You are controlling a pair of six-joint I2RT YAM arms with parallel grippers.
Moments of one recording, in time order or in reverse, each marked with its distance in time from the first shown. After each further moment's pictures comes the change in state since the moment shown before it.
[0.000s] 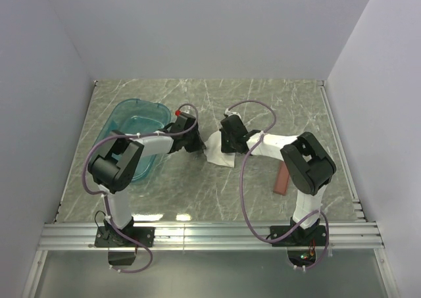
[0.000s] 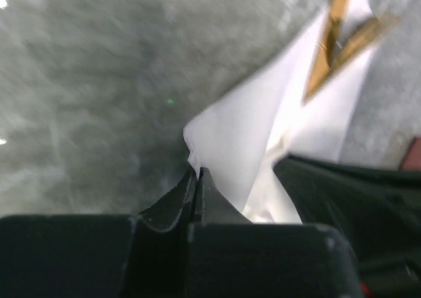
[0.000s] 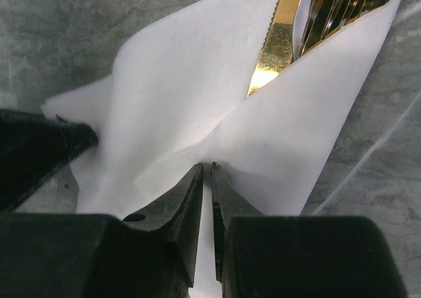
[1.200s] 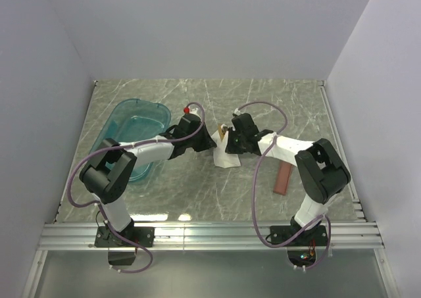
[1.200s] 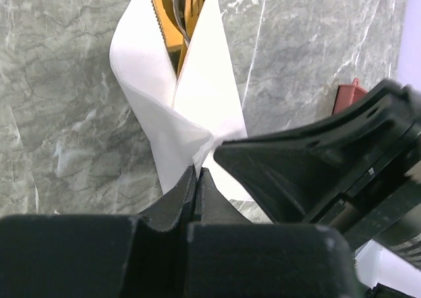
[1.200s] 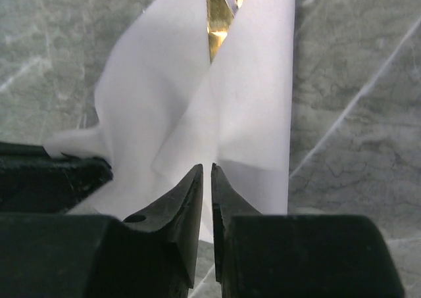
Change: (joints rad) left arm -0.095 -0.136 -0.054 0.095 0.063 0.013; right arm -0.062 -0.132 -0.063 -0.062 -0.150 0.054
